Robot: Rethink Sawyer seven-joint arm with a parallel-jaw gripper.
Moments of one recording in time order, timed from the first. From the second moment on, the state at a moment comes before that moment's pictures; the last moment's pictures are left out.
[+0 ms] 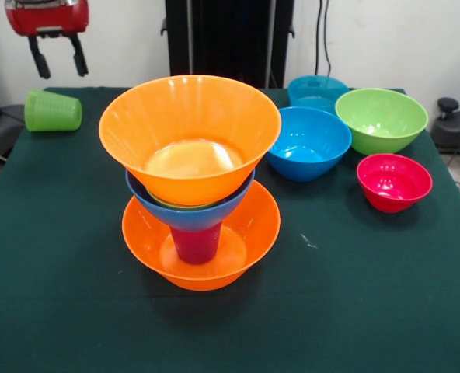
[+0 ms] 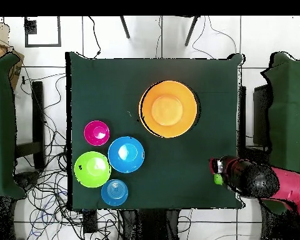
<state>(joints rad) -1.22 -0.80 0.65 1.94 -0.57 0.67 1.49</state>
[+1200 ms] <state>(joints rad) -1.41 -0.68 0.95 1.98 -0.39 0.85 1.49</state>
